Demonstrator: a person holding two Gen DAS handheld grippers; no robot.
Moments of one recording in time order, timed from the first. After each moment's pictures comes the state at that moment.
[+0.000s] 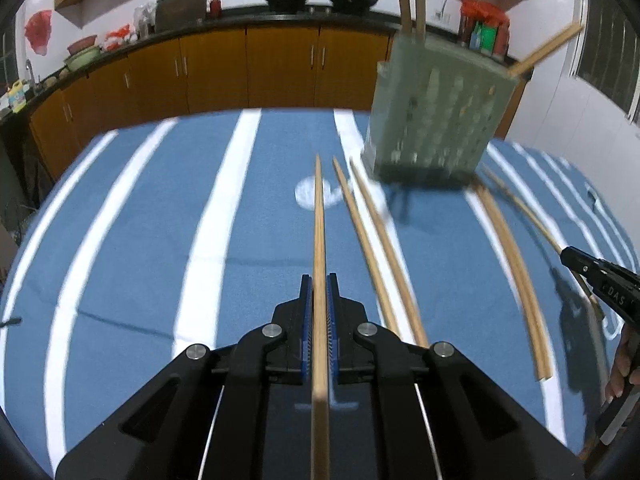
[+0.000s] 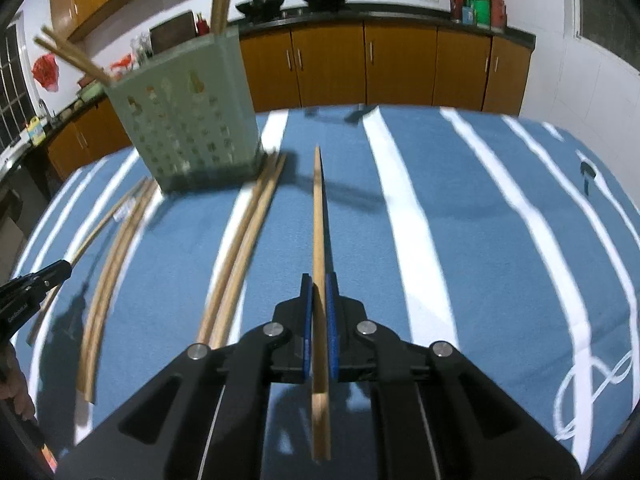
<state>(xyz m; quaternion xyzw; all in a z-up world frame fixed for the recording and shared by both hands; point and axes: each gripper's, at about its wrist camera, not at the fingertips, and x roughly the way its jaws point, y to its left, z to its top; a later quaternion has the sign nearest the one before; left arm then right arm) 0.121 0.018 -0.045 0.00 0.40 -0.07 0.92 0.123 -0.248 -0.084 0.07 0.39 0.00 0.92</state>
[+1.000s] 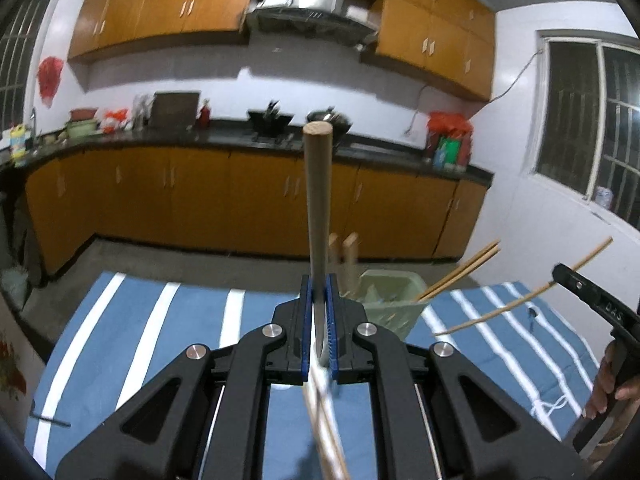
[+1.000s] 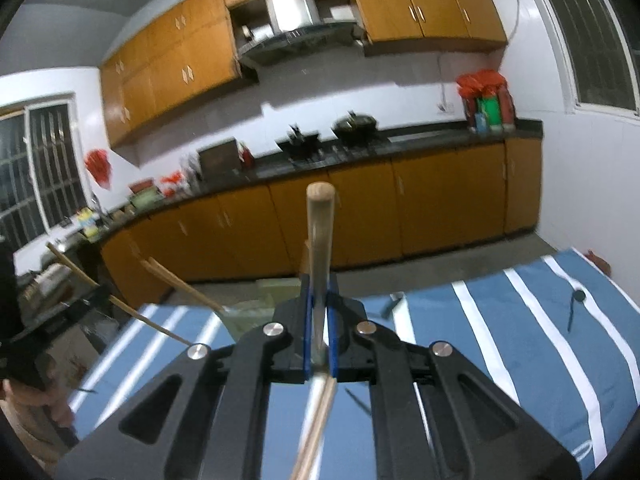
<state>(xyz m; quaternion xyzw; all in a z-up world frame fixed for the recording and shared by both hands) 0.109 0.020 0.124 -0.05 0.20 -0.13 0.97 0.086 -0.269 0.102 0.11 0.17 0.06 0.98</state>
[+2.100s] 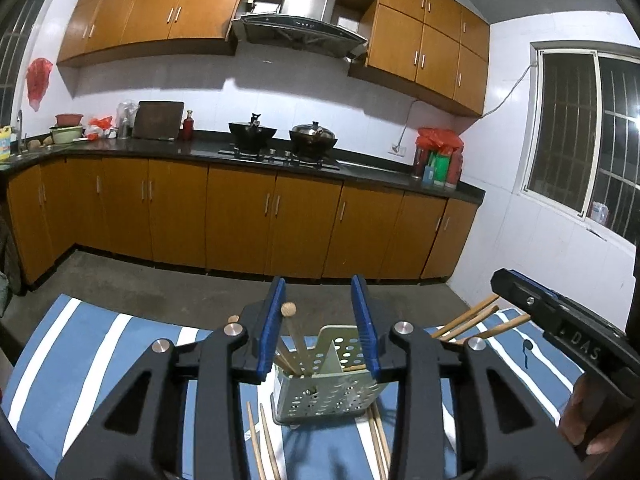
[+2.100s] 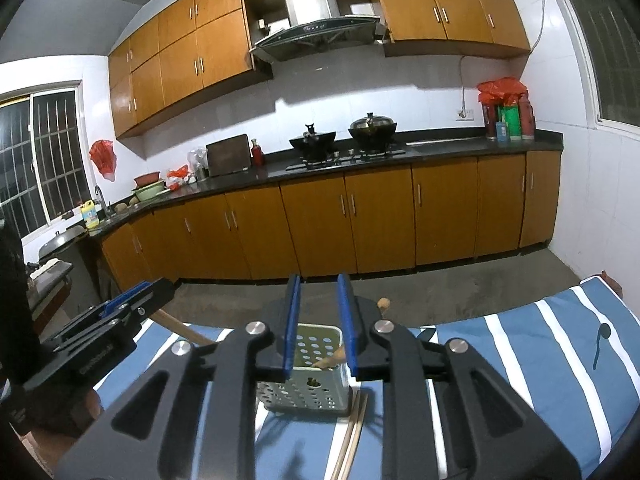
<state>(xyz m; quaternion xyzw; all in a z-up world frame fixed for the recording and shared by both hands) 0.168 -0.028 0.119 -0.07 0.18 -0.14 0.97 0.162 -0.224 0.113 0.09 0.18 0.07 0.98</state>
